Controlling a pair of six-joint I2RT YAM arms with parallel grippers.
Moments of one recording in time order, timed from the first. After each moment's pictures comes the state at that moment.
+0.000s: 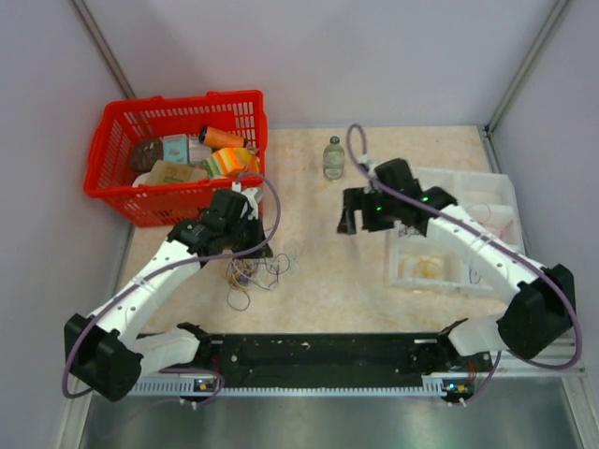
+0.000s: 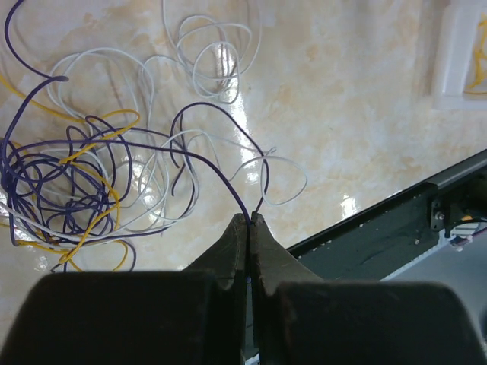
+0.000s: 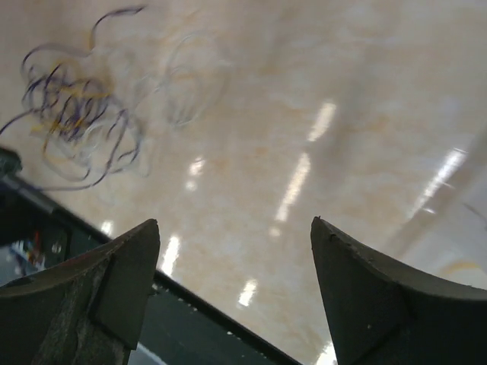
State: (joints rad) left arm -0.49 1.14 0.93 -0.70 0.23 -0.47; right arm 0.46 1.34 1.22 -0.74 -0.14 0.38
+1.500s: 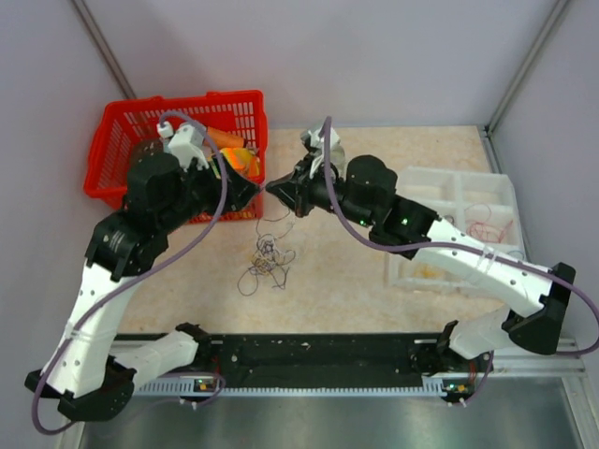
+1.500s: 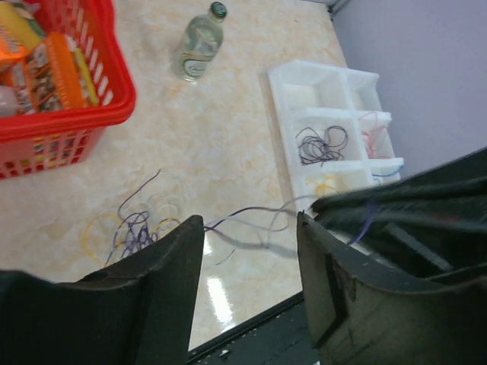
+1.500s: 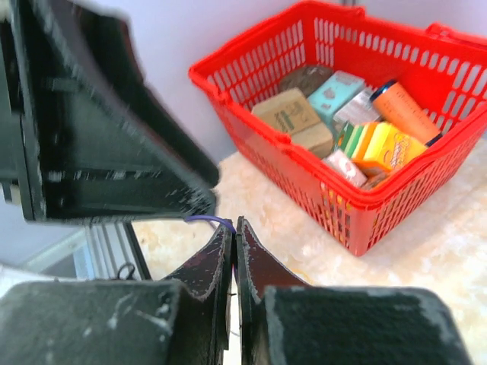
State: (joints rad) left arm -0.48 1.06 1.56 -0.86 0.12 -0.55; right arm 1.03 1.38 1.42 -0.05 -0.05 0.22
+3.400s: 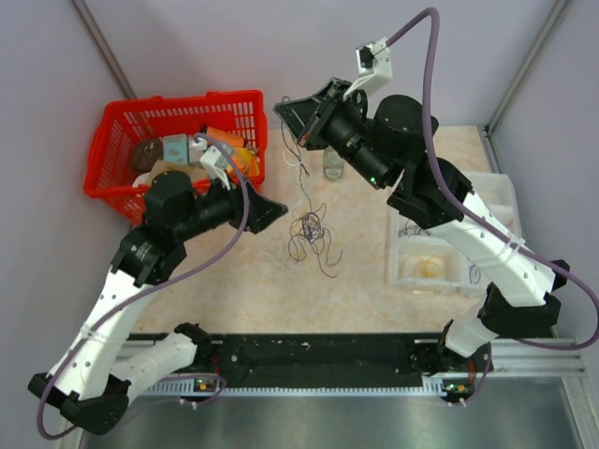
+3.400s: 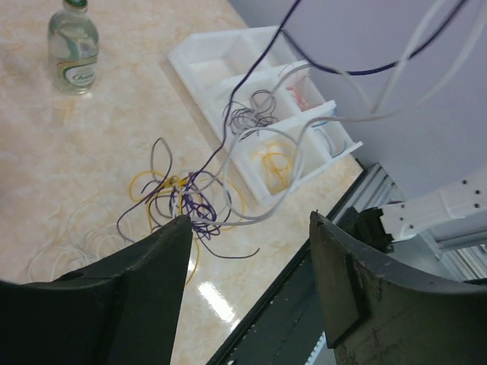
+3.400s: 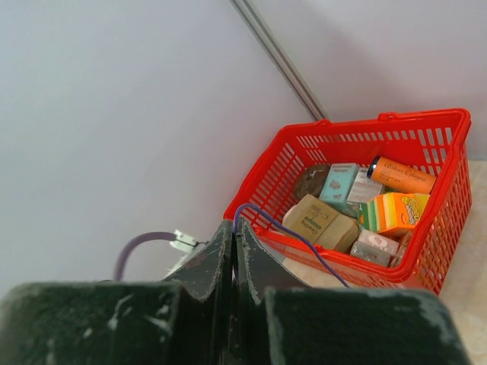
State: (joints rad) left arm -0.49 0.93 1.20 -0.49 0.41 -0.43; right arm 1.05 1.55 2.10 -0.36 0.33 0.59
